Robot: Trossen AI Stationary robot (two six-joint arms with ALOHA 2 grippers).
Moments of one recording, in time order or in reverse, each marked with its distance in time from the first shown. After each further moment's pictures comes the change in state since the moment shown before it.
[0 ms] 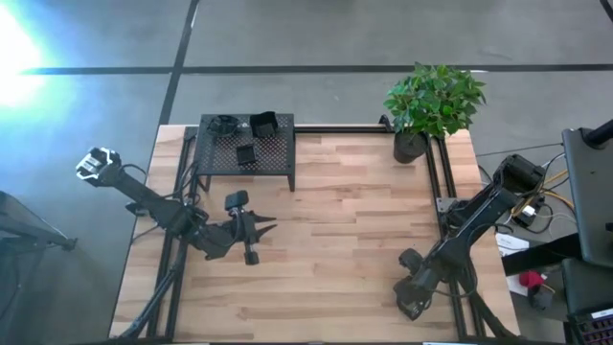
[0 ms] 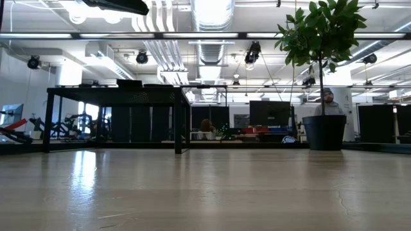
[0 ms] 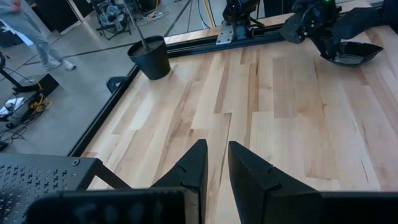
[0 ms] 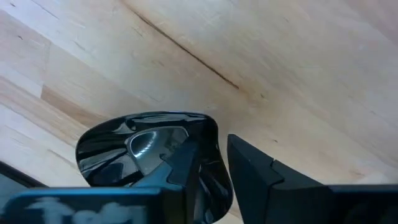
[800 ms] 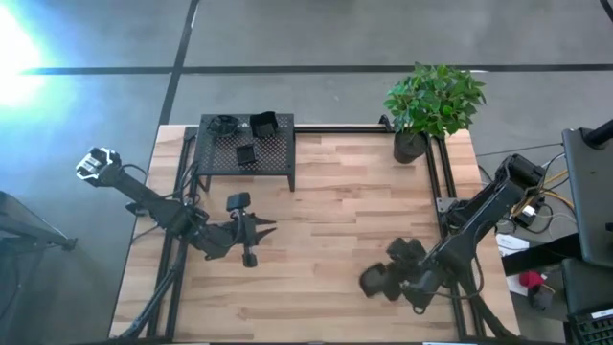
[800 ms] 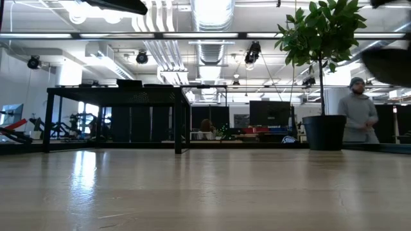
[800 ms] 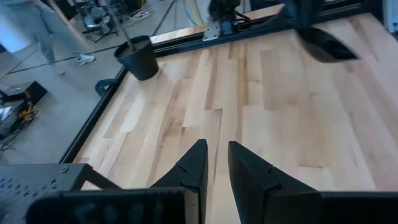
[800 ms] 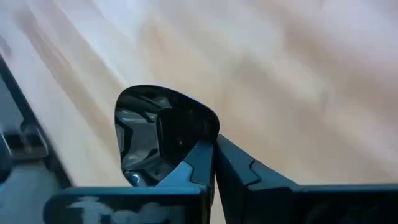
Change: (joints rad) left arm 0.000 -0.001 0.000 -0.008 0.047 0.045; right arm -0.043 -0.002 0.306 -0.233 0.585 -0.277
